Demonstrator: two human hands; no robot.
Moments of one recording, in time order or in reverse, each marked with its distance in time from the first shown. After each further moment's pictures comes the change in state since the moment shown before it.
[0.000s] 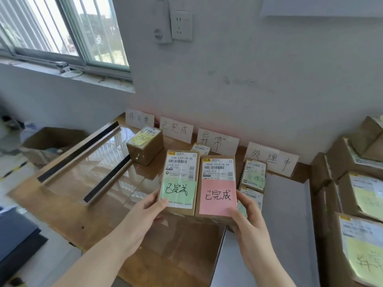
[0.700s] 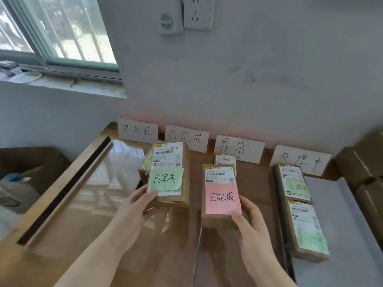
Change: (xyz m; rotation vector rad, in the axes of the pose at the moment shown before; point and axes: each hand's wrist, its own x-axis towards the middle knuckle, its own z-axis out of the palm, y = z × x) left_hand 0.157 0.042 -0.178 -0.263 -0.010 -0.067; right_hand 0.090 0.047 0.172 -0.017 0.319 0.034
